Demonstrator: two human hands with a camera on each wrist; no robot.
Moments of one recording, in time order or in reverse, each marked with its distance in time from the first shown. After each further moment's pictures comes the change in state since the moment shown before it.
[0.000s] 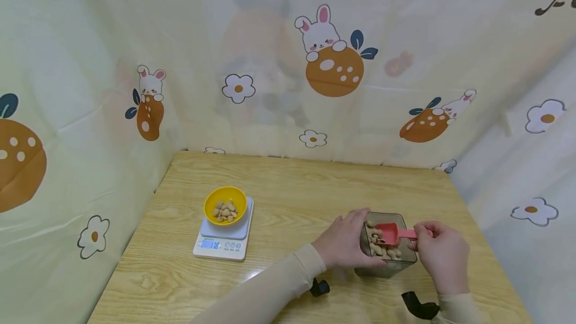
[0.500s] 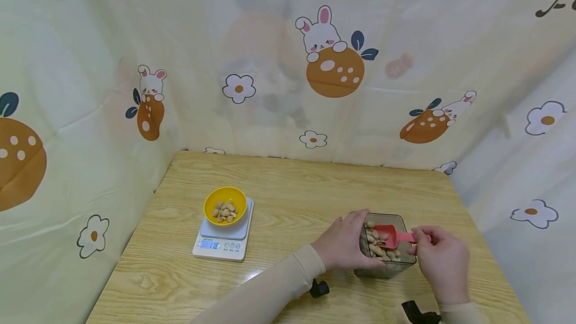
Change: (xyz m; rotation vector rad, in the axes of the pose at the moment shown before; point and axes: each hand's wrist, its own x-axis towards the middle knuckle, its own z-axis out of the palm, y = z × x) left_hand -0.001 -0.001 0.001 -0.012 -0.005 -0.004; right_hand -0.009 0.005 0.004 0.024 0.072 -0.070
